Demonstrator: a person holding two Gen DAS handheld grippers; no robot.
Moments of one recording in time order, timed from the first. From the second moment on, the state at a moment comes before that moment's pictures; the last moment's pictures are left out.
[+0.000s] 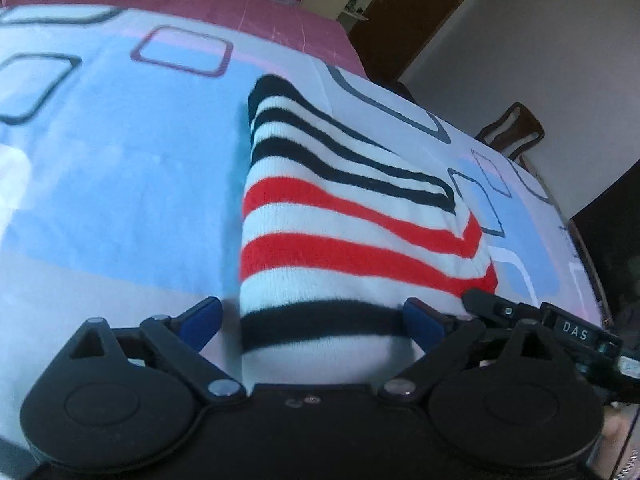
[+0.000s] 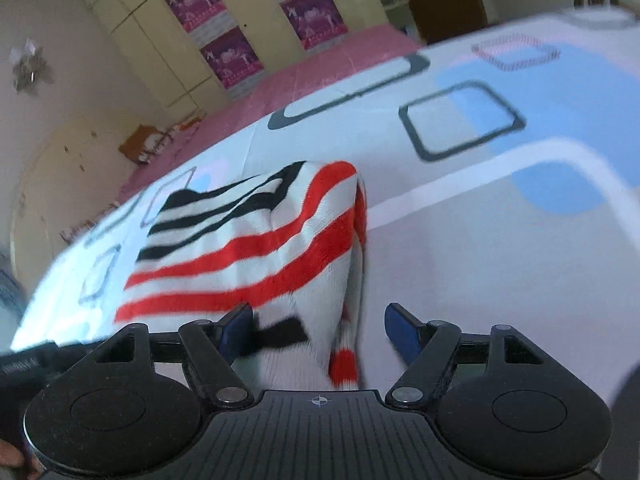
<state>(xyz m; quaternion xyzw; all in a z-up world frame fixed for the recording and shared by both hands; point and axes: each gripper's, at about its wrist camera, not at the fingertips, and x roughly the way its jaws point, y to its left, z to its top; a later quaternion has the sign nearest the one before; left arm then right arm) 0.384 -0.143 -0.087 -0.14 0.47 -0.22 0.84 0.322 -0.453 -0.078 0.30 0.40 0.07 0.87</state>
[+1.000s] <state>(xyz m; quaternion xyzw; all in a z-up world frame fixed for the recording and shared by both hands) 0.354 0.013 -0.011 -0.11 0.40 -0.22 0.88 0.322 -0.304 -0.019 0.33 0.36 0.18 0.85</state>
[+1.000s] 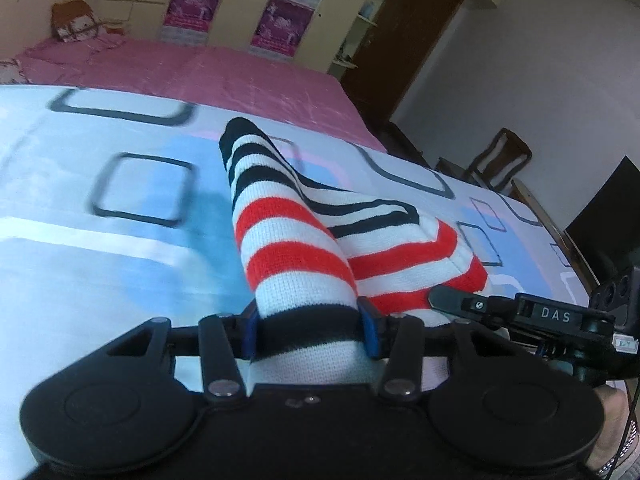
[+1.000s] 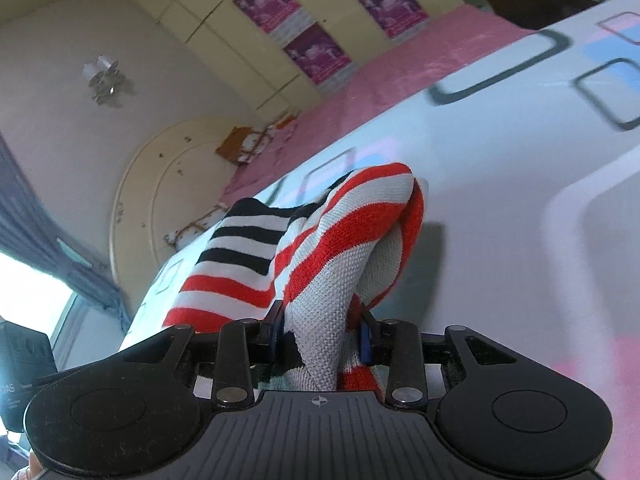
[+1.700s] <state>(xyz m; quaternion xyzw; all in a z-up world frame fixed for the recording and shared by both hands) 0.370 0.231 -0.051 -0.07 0.39 -0.16 0.90 0.380 -0.064 -0.055 0.29 0.39 0.18 0.85</state>
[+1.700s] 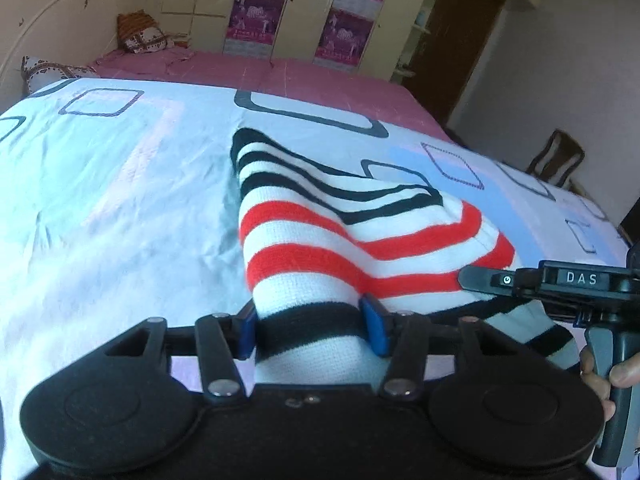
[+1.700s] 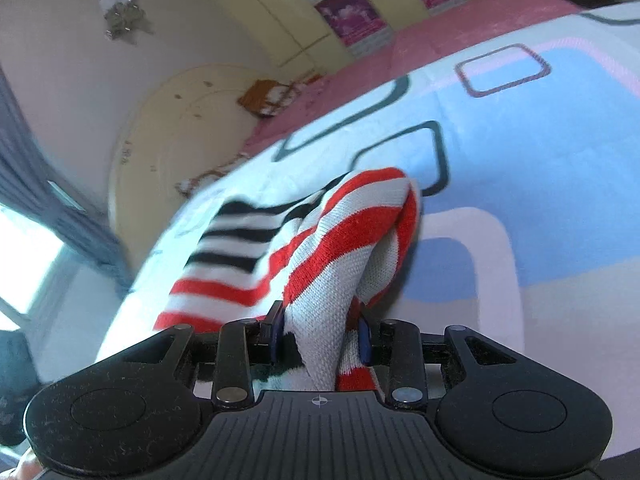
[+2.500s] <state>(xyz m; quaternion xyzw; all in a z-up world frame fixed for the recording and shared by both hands) 0.390 0.200 -0.015 0.01 0.33 -0.14 0.93 0.388 -0.007 -0.004 0.09 0.33 0.14 0.93</state>
